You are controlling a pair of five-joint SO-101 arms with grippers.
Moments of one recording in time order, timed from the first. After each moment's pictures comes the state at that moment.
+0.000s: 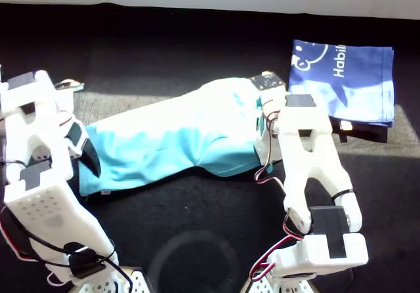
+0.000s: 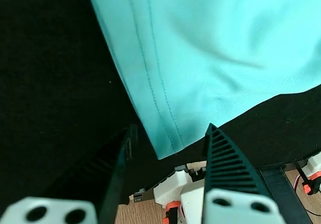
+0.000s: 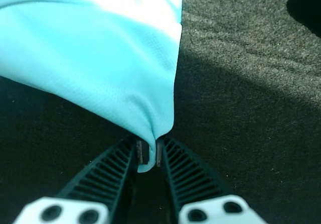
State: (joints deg) left arm -30.9 28.5 -8.5 99.6 -25.9; right arm -8.5 0.4 18.6 76.5 18.2
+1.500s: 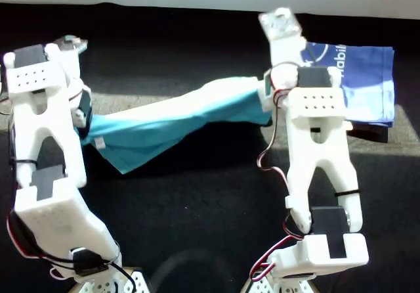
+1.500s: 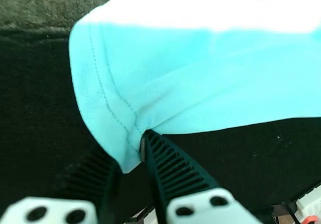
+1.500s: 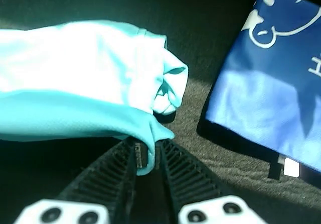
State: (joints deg) left arm -22.2 18.7 -22.5 100.8 -17.2; right arm -8.5 0.4 -7.3 72.0 16.1
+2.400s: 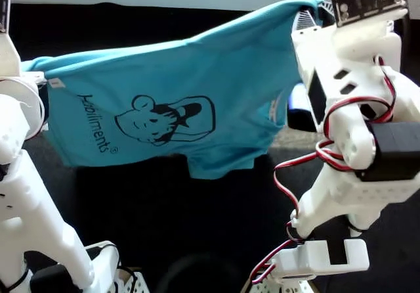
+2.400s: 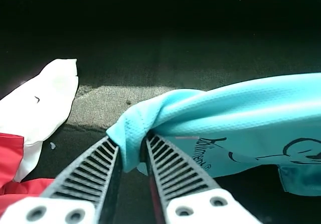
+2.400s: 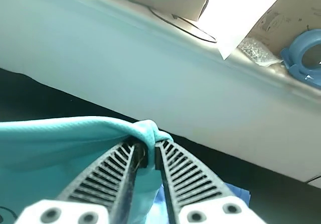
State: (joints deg) left arm -24.2 -27.2 -23.9 93.3 -15.8; right arm -8.5 -1.1 -74.2 95.9 21.0
